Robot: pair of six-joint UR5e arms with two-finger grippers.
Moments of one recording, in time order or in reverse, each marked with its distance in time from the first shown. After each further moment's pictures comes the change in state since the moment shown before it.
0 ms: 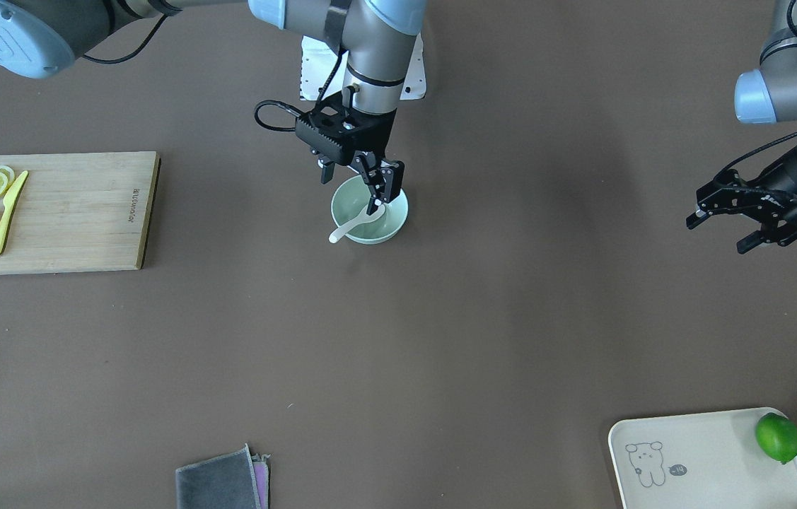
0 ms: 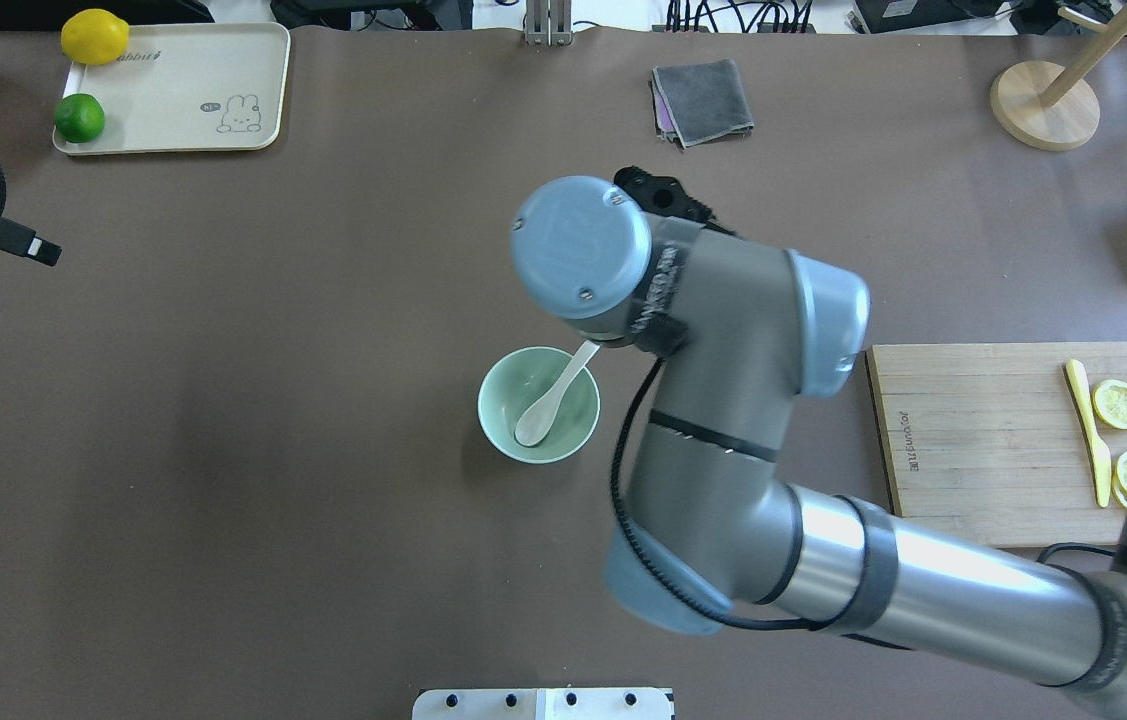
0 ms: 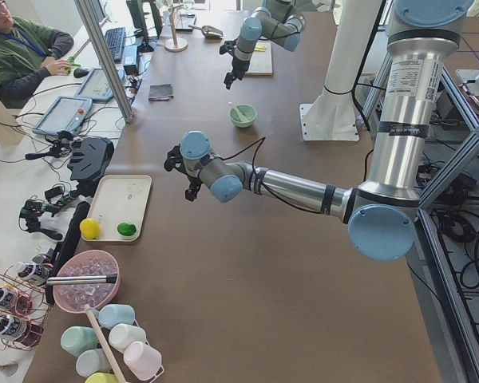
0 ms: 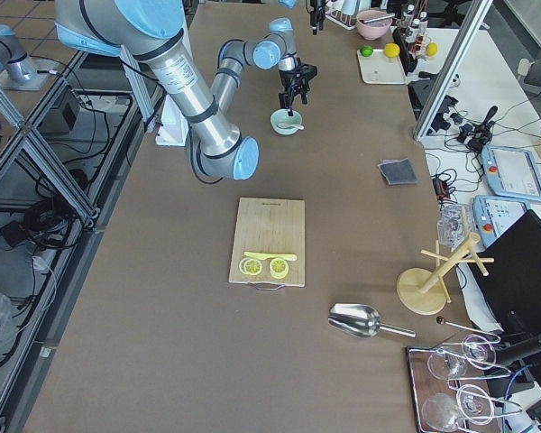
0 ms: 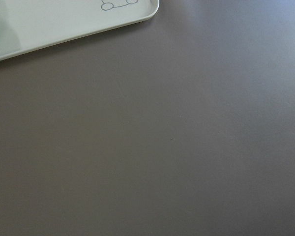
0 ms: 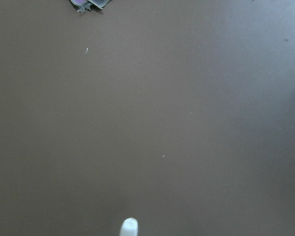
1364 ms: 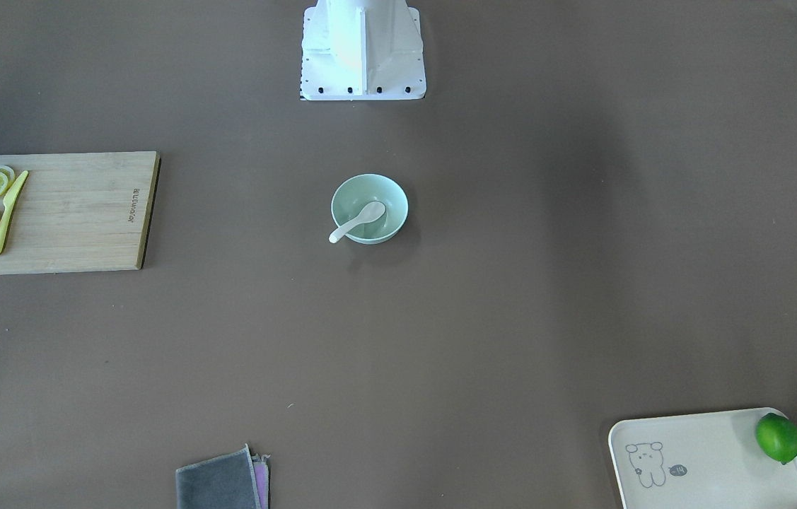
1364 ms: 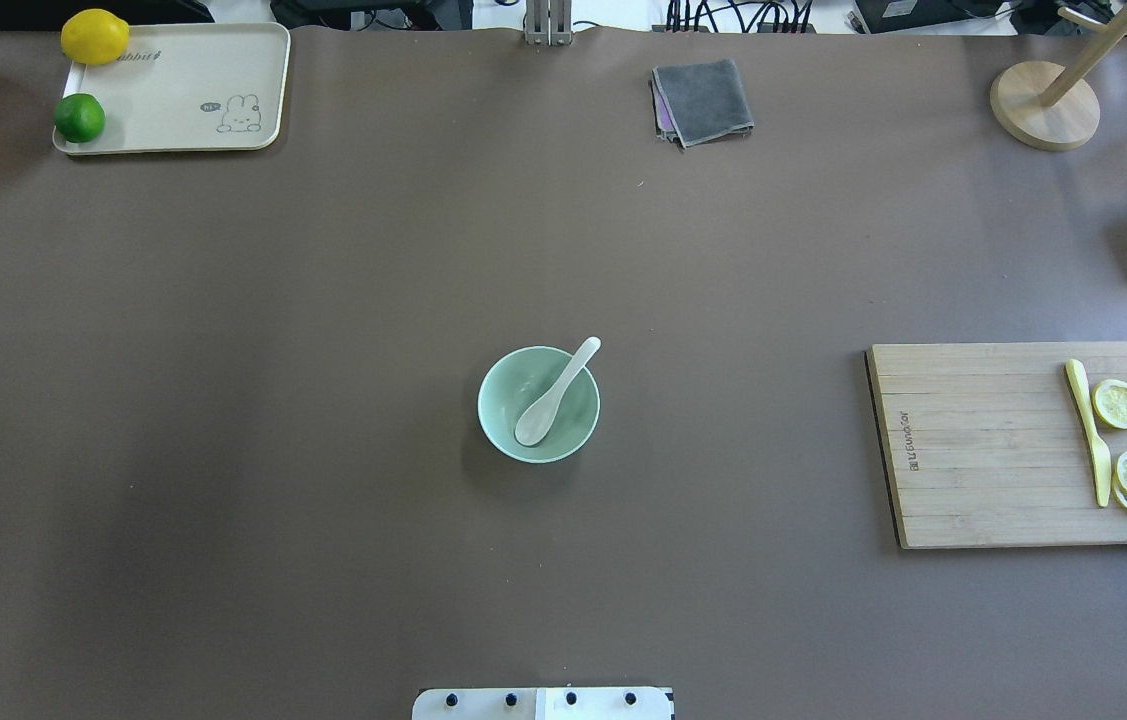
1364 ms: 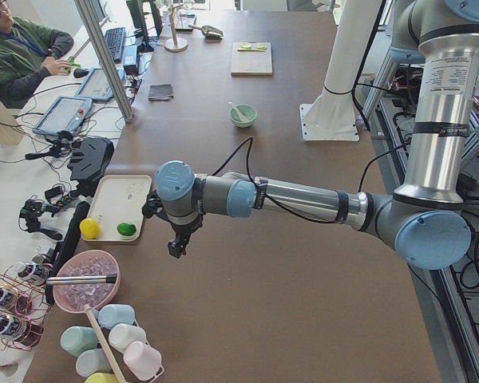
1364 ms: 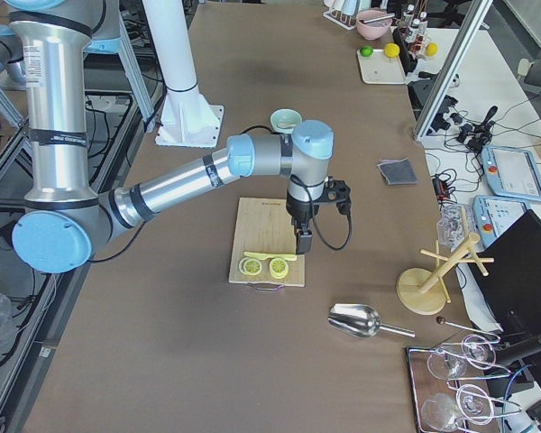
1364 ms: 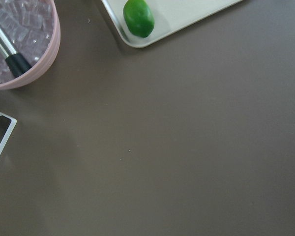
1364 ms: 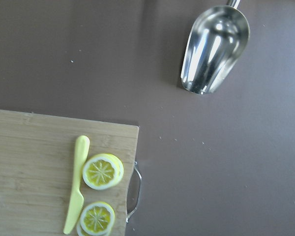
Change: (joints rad) left arm -0.369 0.106 0.003 0.560 0.011 0.744; right arm 1.006 -0.847 0.161 0.037 0.610 -1.819
